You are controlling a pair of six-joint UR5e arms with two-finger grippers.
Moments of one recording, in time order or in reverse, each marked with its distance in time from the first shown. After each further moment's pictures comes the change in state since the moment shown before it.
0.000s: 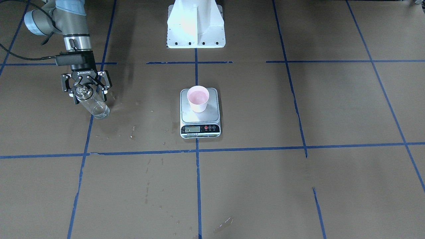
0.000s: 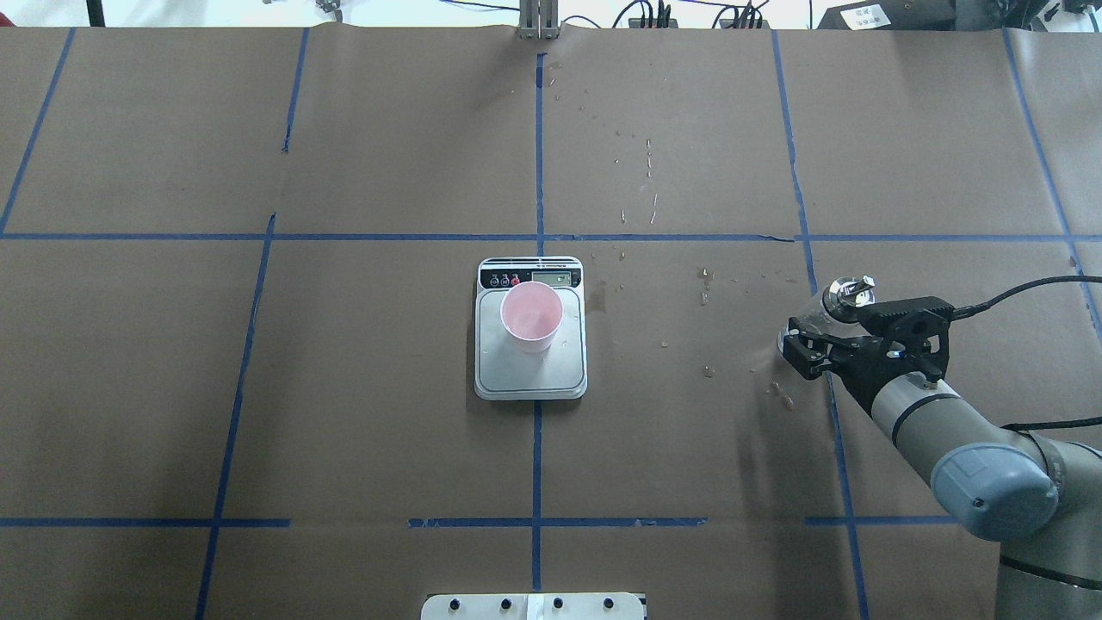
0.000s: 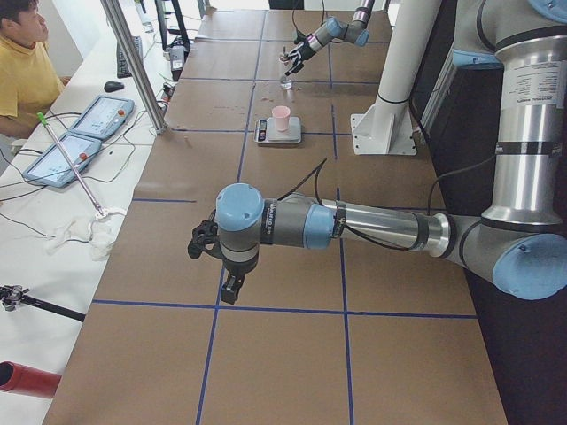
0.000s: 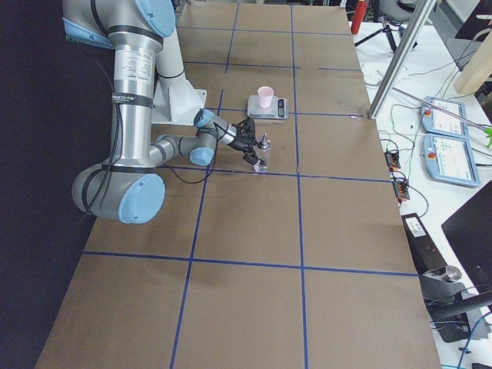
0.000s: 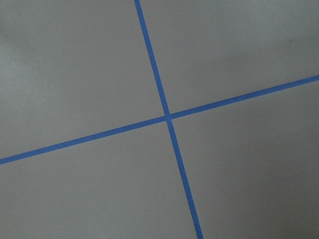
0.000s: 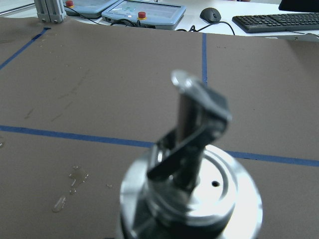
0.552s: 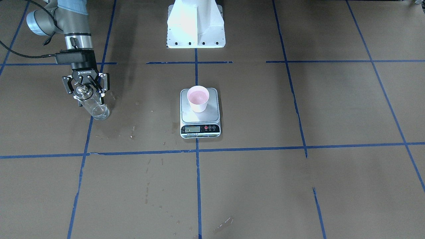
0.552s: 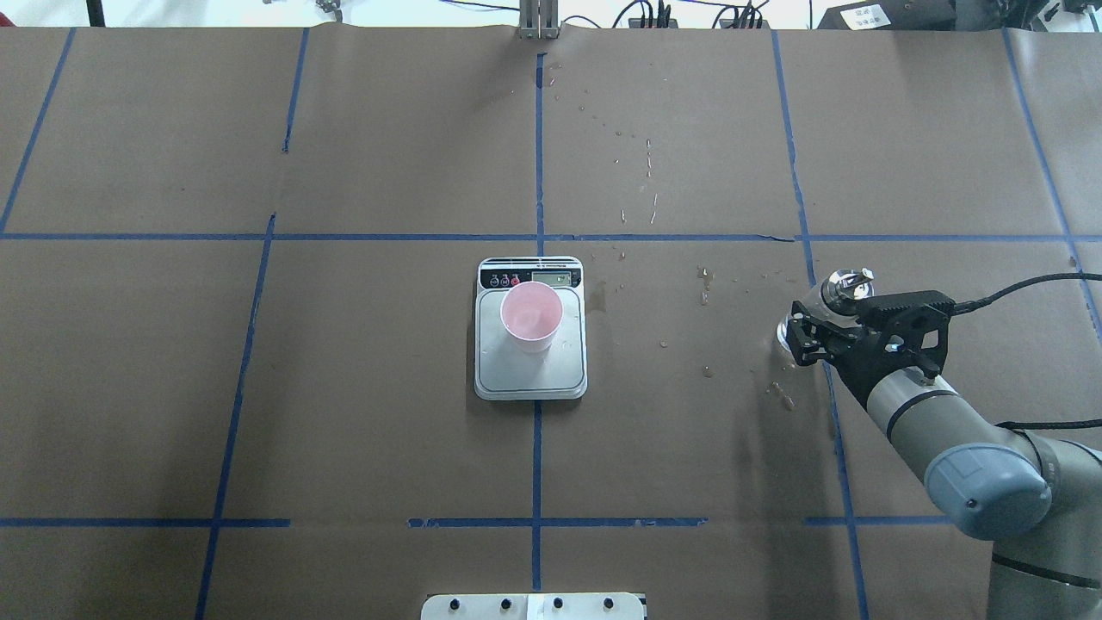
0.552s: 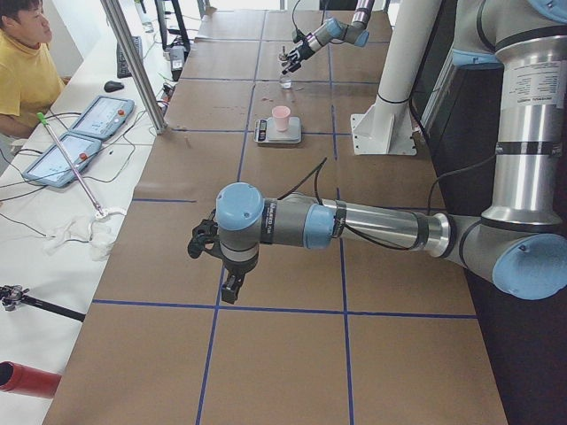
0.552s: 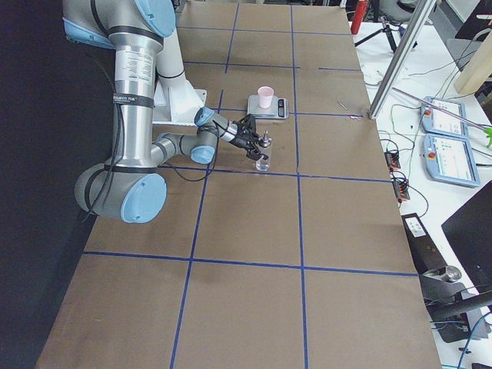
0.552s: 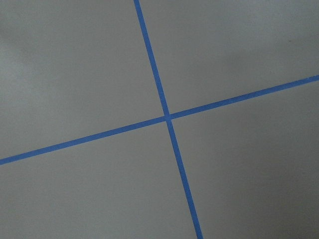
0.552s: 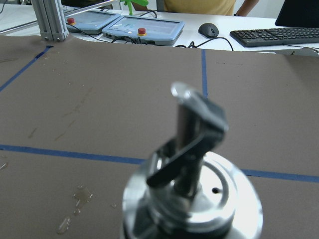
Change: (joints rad) left arm 0.000 0.001 -0.001 0.000 0.000 0.000; right arm 0.001 0.013 0.004 0.003 -0.047 0.001
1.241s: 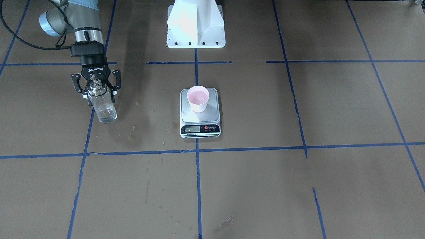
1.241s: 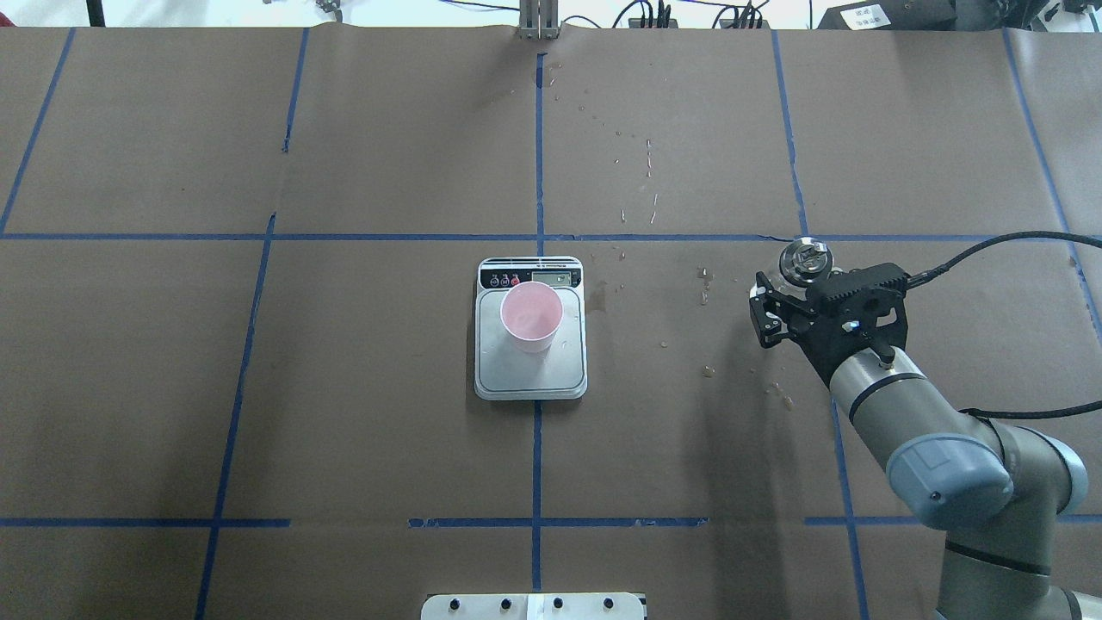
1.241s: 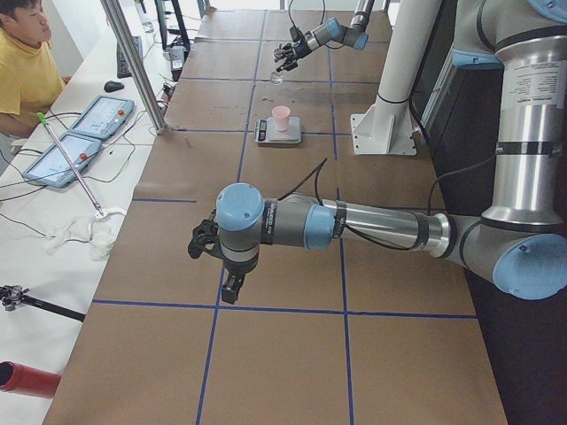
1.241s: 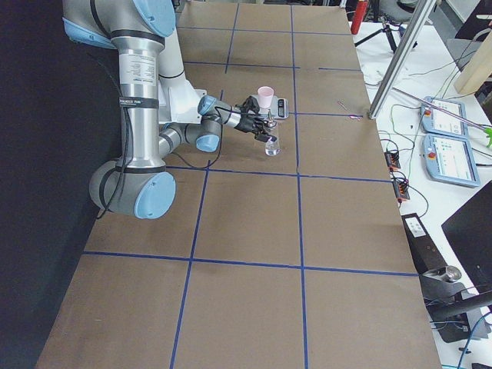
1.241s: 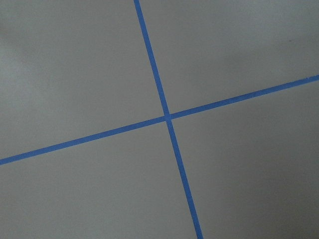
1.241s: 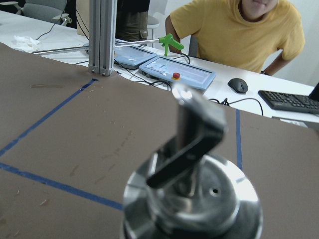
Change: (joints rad) left arm 0.000 0.000 0.000 -0.001 0.000 0.000; right arm 0.021 0.114 0.017 -0.003 -0.079 -0.309
